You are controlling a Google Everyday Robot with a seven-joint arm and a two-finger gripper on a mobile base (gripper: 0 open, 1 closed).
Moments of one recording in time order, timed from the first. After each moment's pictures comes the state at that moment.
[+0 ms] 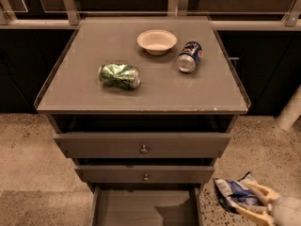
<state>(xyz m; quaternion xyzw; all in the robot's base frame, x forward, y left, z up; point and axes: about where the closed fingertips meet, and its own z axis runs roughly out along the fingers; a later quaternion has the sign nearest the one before) 0.341 -0.271 0.629 -0.38 0.75 0.24 0.48</state>
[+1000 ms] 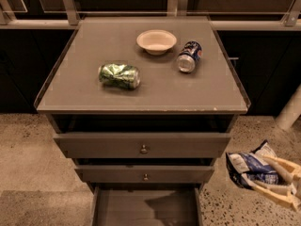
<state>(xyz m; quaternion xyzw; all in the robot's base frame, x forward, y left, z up) 0.343 -0.275 0.764 -0.43 0.69 0.19 0.55</state>
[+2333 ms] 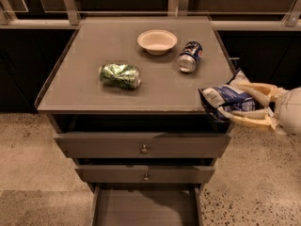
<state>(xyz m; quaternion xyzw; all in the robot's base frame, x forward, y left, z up) 0.445 -0.206 0.906 -0.54 0.58 0.17 0.59</state>
